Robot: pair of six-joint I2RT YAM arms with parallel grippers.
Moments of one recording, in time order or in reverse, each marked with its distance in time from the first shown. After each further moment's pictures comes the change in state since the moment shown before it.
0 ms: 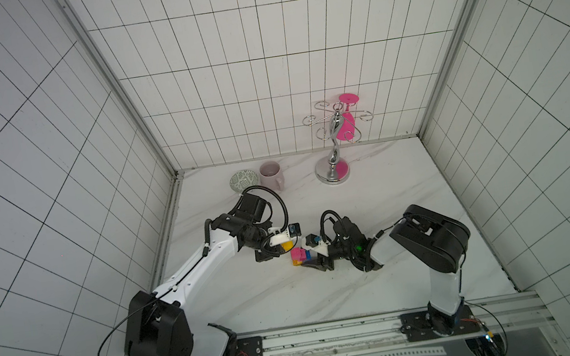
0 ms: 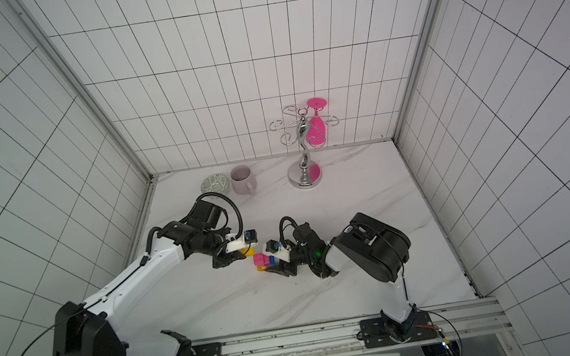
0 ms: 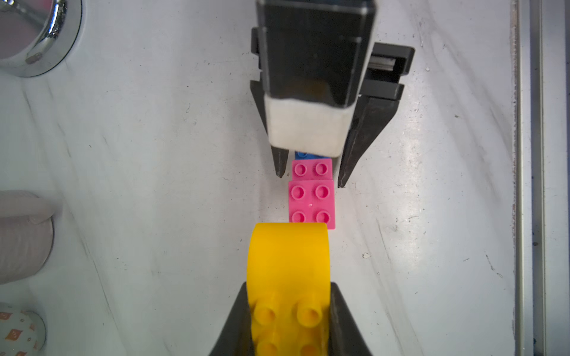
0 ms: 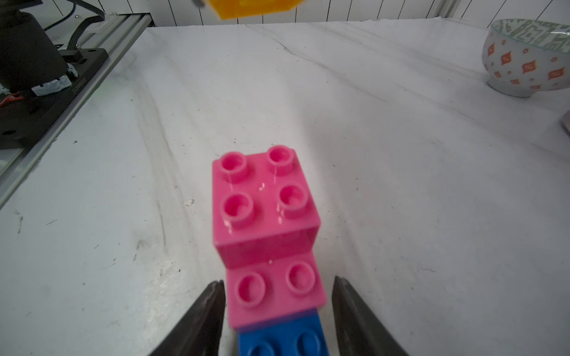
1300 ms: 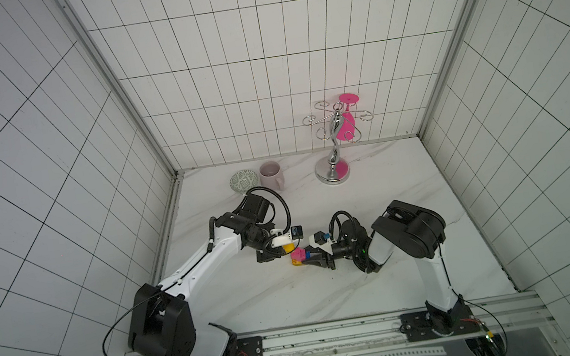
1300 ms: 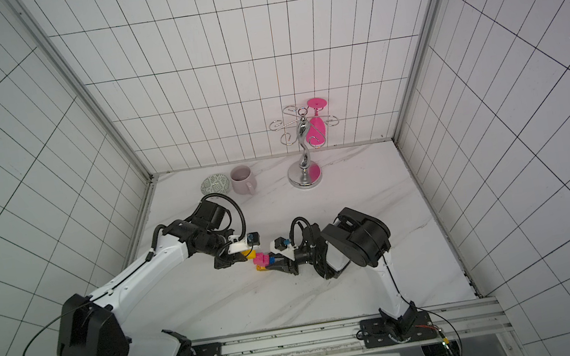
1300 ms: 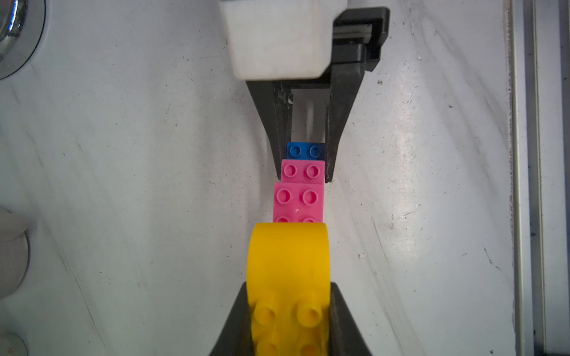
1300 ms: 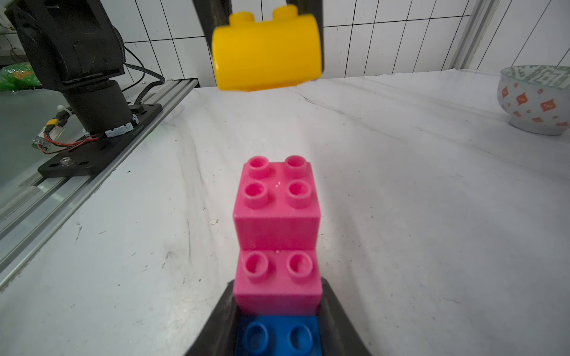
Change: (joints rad) left arm -0.021 0.053 0.029 -0.040 0.000 0.055; right arm -0.062 0.172 -0.011 0.361 -0.215 0.105
